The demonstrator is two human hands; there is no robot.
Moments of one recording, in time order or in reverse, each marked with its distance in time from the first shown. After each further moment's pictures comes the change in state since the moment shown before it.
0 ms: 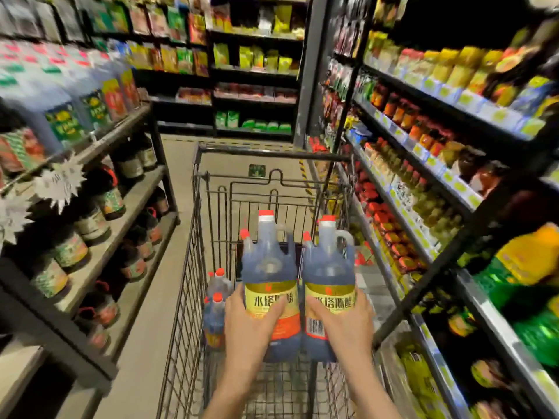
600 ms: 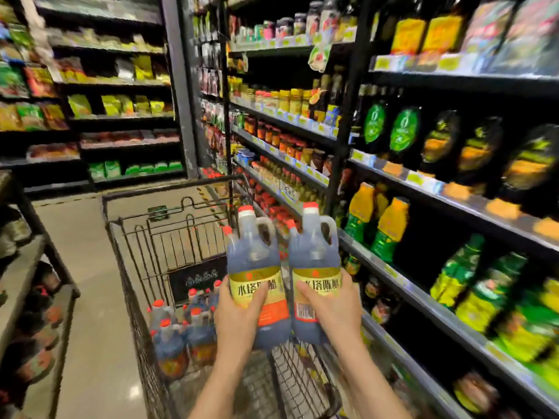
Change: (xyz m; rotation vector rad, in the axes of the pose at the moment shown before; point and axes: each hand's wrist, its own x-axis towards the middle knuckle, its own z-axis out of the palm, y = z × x) left_hand -0.106 0.078 -0.041 -0.099 -0.372 0.182; right_hand -0.151 -0.047 -0.105 0.050 0.420 0.055
